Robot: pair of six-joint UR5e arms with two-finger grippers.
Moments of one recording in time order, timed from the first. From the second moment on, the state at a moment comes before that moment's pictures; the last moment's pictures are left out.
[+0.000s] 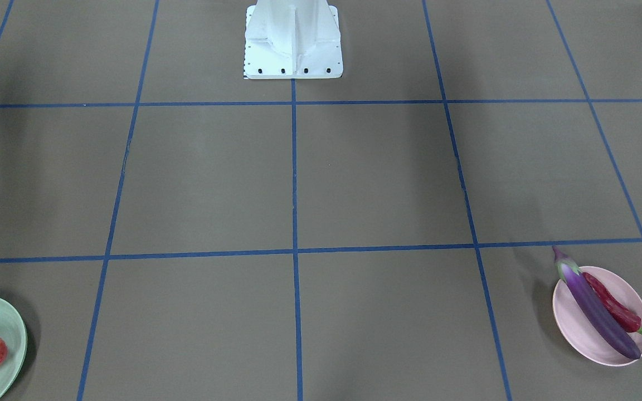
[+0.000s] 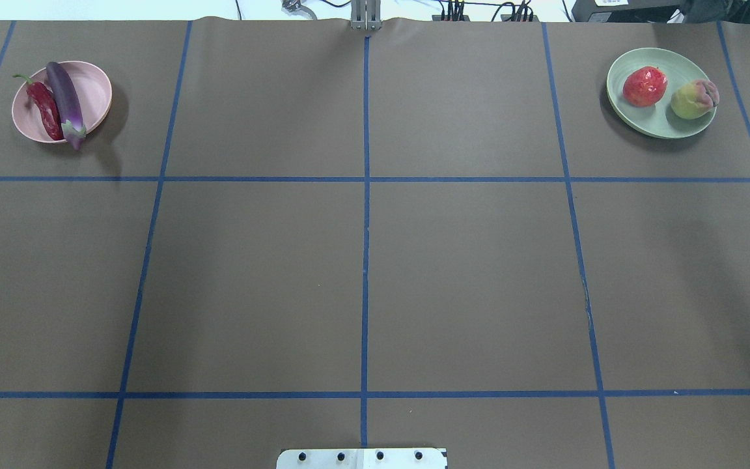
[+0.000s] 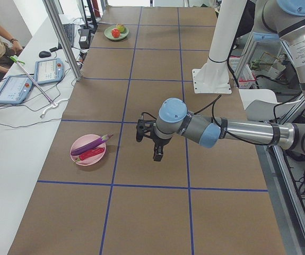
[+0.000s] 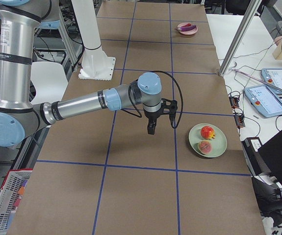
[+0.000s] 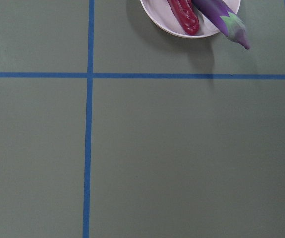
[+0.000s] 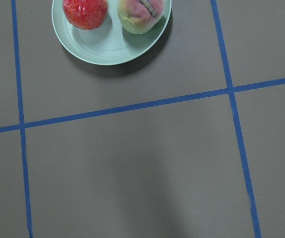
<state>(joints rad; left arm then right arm) -1.47 -1.17 -2.05 -1.89 -2.46 -0.36 1.47 -1.72 2.00 -1.58 2.40 0.39</state>
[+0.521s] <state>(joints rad) -1.47 -1.23 -2.07 -1.65 -2.39 -0.16 1.46 -1.72 1.99 -1.62 2.36 0.31</state>
